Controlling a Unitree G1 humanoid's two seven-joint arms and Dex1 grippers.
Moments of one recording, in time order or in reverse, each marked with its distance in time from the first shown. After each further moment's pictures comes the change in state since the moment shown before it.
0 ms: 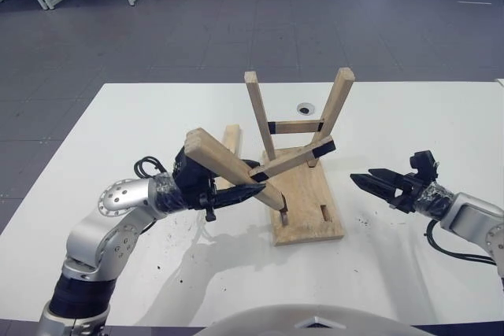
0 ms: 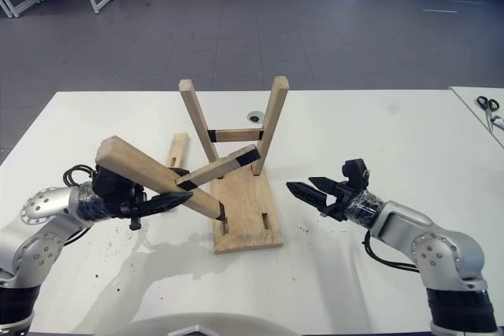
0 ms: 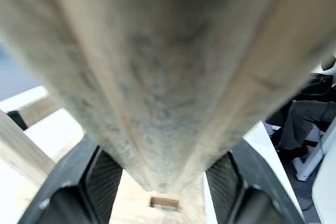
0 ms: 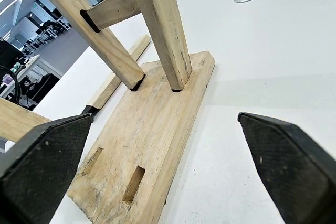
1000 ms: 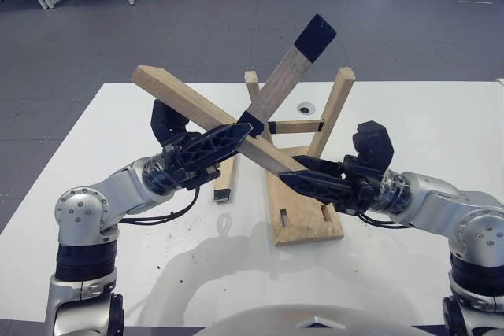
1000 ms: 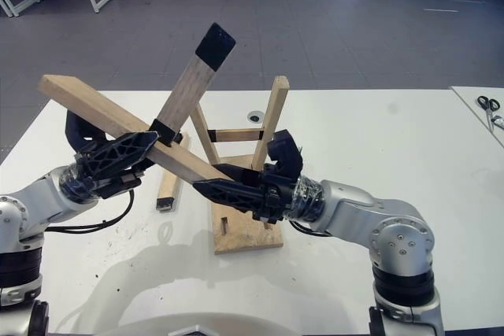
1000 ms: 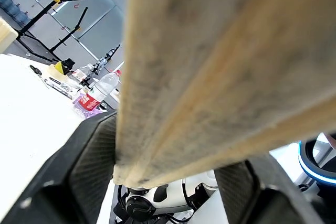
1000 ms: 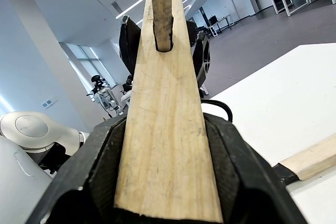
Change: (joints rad) left arm -0.230 -0.044 0.150 0.175 -1.178 0.627 0.525; right arm -0.270 0.229 0.140 -0.345 0.456 0.150 -0.142
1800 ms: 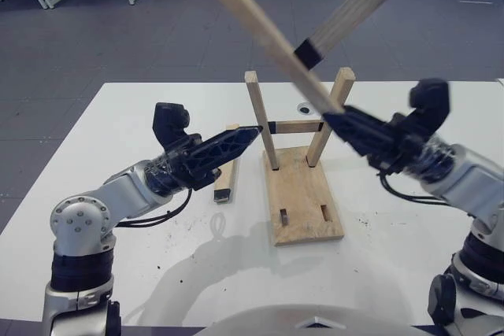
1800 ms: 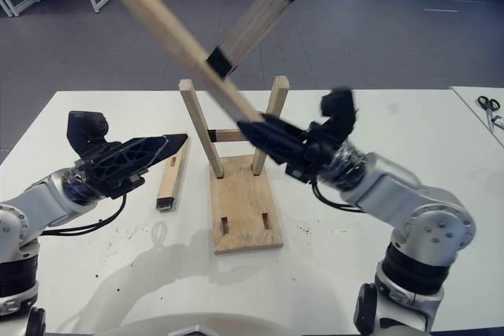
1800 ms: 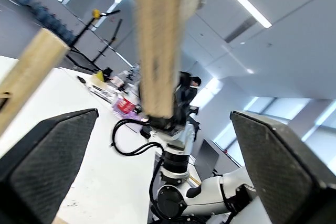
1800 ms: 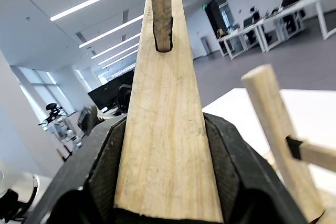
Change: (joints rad) left arm 0.010 0.002 -0.003 -0.075 0.131 -0.070 0.041; right arm -0.071 0.091 -0.257 0.051 -0.030 0.130 -0.087
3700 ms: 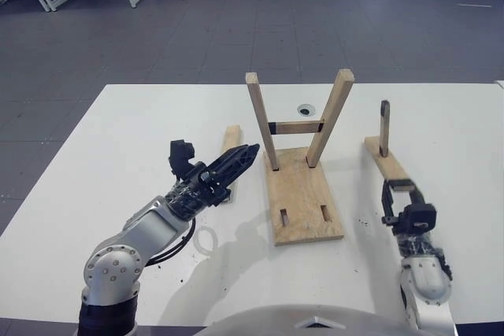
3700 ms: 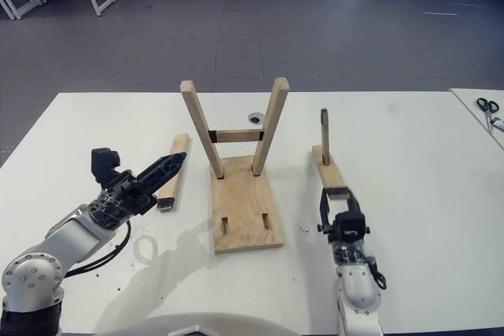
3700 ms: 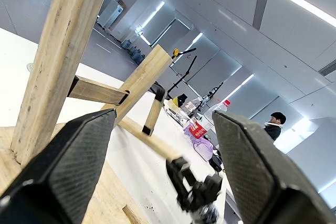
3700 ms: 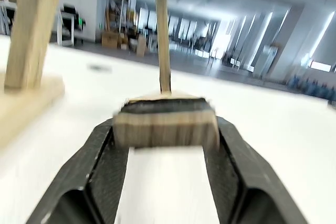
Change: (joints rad) left arm 0.299 -0.198 -0.008 -0.188 0.360 -0.234 0.224; right arm 0.756 0.265 0.206 0.542 -1.553 -1.543 -0.154
